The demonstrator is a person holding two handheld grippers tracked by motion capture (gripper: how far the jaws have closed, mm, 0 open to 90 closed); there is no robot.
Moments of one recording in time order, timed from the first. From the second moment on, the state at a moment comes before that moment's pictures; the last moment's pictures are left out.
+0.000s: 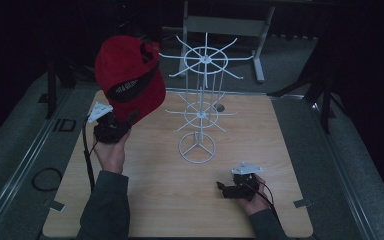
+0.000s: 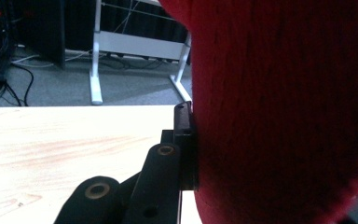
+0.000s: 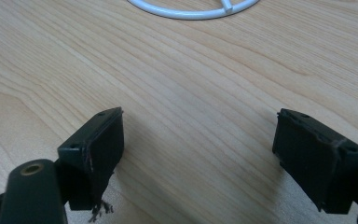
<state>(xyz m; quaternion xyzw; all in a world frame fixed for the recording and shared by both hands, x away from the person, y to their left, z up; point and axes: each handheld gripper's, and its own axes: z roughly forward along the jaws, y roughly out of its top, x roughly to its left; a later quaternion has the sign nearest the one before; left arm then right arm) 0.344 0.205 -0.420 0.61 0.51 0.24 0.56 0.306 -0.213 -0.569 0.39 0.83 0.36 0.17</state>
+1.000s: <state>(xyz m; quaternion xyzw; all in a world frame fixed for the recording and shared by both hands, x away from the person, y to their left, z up) 0.327 0.198 -0.383 0.61 0.47 0.27 0.58 0.306 -0.213 -0.568 0.39 0.83 0.35 0.17</state>
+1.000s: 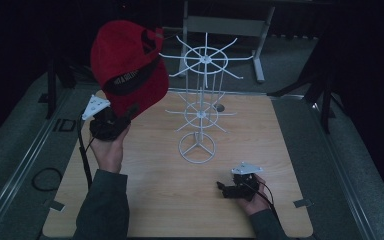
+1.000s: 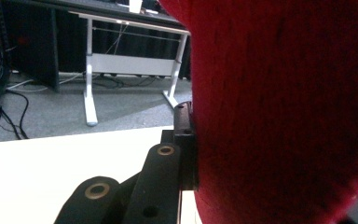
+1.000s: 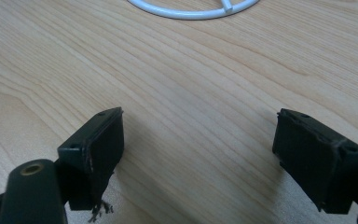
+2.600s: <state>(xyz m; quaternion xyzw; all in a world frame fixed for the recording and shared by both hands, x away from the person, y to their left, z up) 0.304 0.187 -0.390 0.62 0.44 0.26 0.59 0.305 -0.213 -0.568 0.39 0.83 0.35 0.17</state>
